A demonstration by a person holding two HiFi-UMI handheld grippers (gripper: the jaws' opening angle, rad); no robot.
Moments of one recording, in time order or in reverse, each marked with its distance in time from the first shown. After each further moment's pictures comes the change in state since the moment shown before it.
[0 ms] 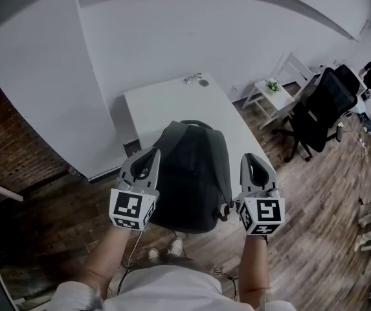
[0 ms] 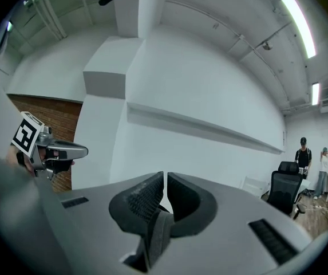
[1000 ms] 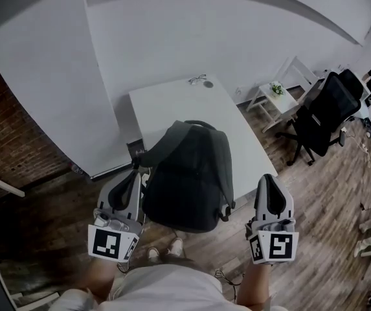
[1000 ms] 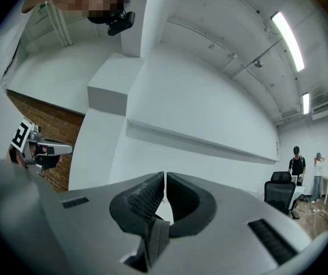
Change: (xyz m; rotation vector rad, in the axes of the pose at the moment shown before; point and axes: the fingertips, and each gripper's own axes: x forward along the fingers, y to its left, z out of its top) left arm -0.097 -0.003 0.052 0.029 -0.131 0.082; right arm -0.081 -0.001 0.038 -0.014 -0.140 -0.044
